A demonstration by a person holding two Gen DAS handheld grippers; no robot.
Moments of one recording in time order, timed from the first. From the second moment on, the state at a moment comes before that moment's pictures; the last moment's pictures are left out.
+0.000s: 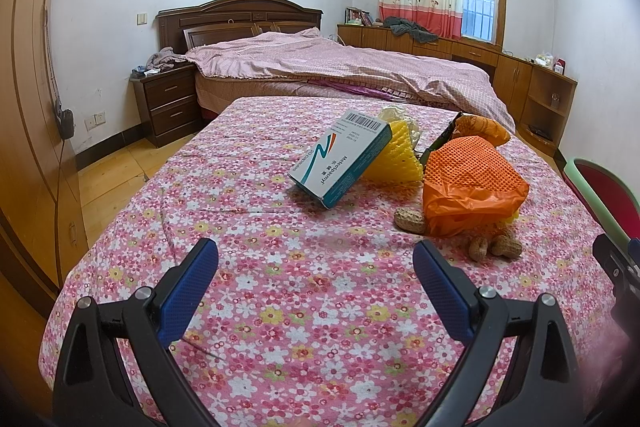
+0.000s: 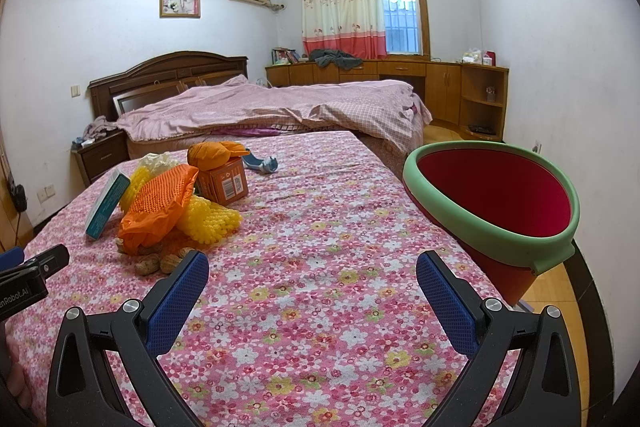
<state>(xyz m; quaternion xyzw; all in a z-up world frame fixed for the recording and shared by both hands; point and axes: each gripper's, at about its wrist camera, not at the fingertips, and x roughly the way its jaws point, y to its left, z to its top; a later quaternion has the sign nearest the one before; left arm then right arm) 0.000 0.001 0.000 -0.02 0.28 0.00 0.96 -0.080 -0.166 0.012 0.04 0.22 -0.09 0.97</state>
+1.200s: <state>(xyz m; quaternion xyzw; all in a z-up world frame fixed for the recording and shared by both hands) 0.049 -0.002 0.018 0.04 0.31 -0.03 0.95 -0.050 -0.169 0.018 0.07 0.30 -0.05 0.95</state>
